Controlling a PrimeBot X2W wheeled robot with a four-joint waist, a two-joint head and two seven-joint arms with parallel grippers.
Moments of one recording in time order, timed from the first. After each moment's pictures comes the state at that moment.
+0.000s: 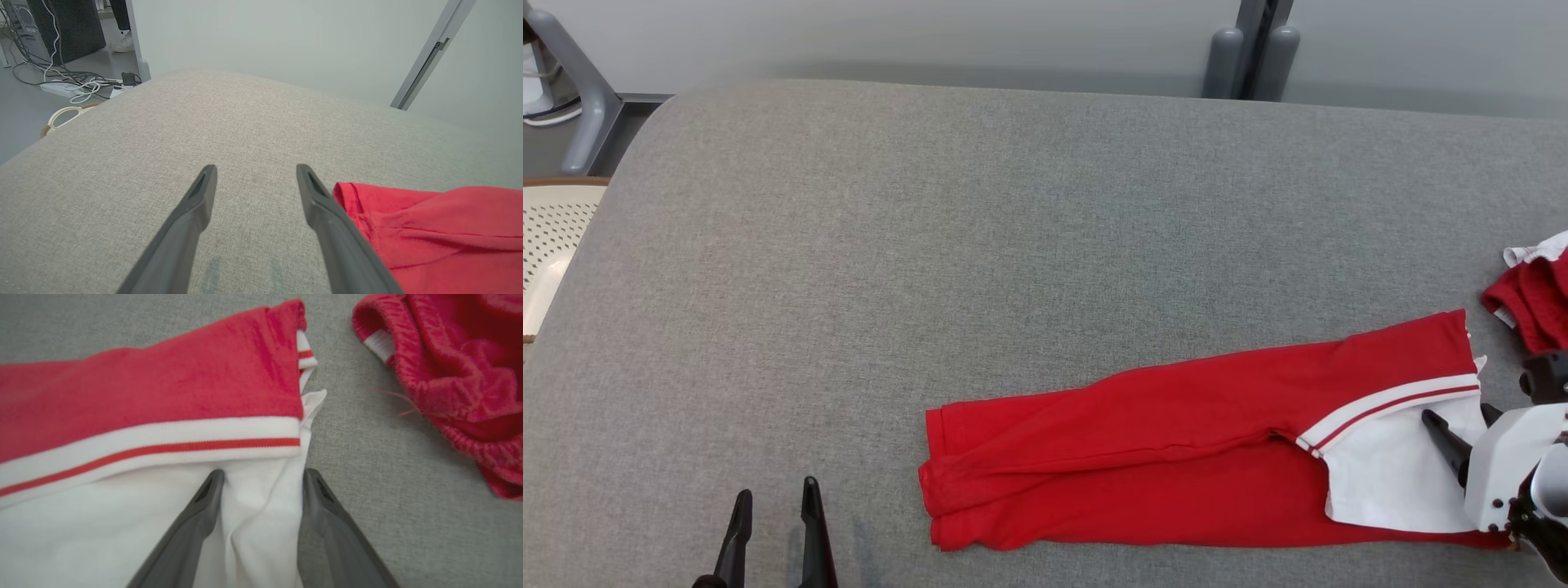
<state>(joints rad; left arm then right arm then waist) 0.24 0.05 -0.07 0.00 -0.32 0.12 -0.26 -0.27 -0.38 0.10 0.50 0.39 0.13 0.37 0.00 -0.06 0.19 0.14</state>
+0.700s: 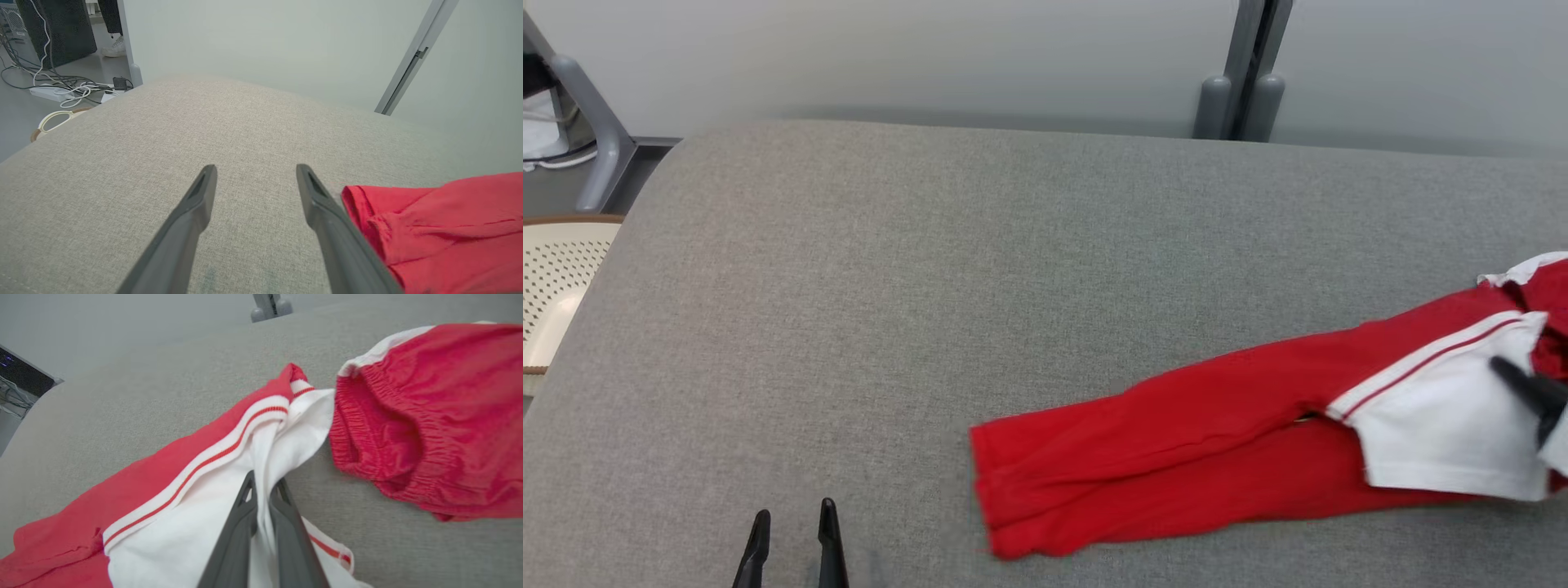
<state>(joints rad) 0.26 0.05 -0.09 0.01 -0.32 0.11 -0.26 -0.31 -0.46 0.13 0.45 0.85 0.13 0.43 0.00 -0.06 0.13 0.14</state>
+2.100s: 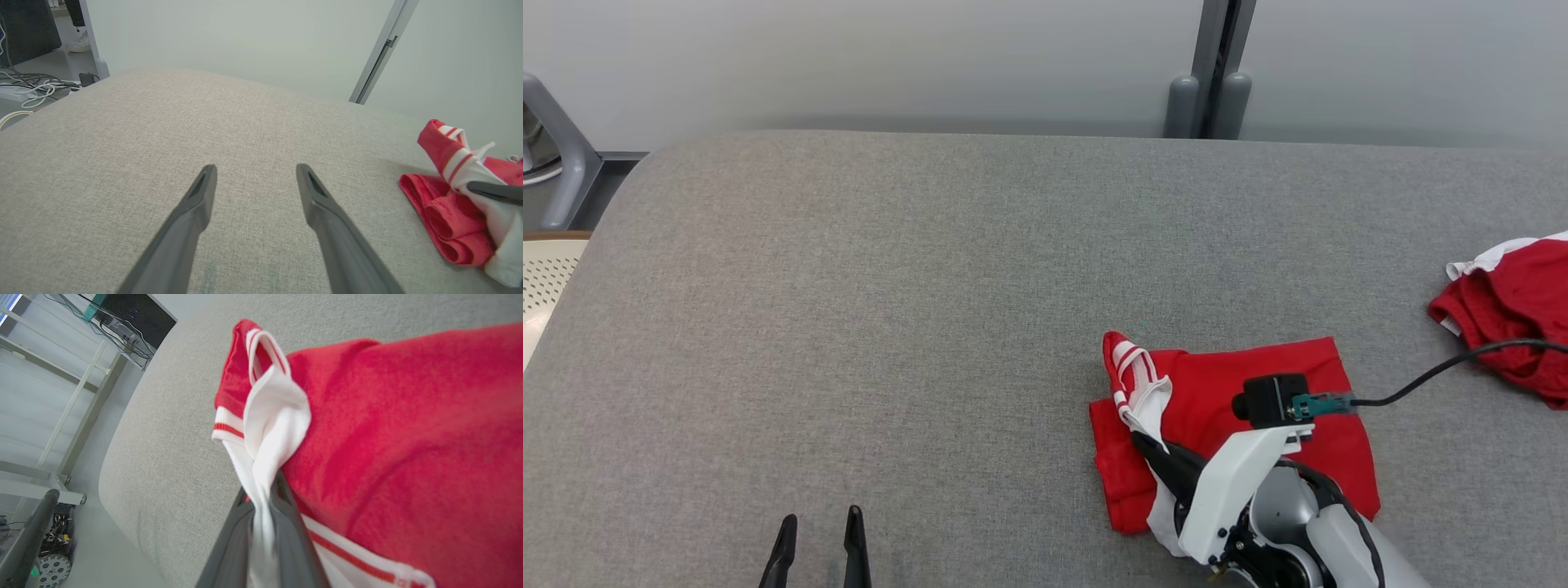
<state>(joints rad) 0.28 0.05 -0.14 0.00 -0.31 0.10 -0.26 -0.30 -0.05 0.45 0.36 0.74 0.13 0.34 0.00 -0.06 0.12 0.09</state>
